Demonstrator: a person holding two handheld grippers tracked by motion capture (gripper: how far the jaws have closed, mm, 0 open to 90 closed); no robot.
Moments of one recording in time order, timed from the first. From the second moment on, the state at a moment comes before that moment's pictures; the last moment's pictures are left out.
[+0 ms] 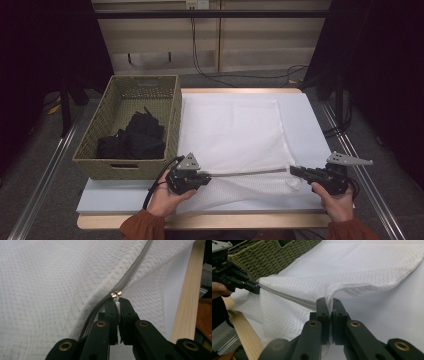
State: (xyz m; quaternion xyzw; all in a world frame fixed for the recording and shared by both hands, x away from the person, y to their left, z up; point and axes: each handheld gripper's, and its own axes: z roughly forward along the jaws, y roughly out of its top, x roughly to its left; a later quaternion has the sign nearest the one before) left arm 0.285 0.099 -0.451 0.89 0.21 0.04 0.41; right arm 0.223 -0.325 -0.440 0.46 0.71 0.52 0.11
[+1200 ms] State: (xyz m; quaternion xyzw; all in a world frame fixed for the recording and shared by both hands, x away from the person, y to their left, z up) left arm 0.280 0.122 -0.451 0.89 0.22 0.04 0.40; right arm 0.223 -0.321 -0.440 0.46 0.71 0.52 0.11
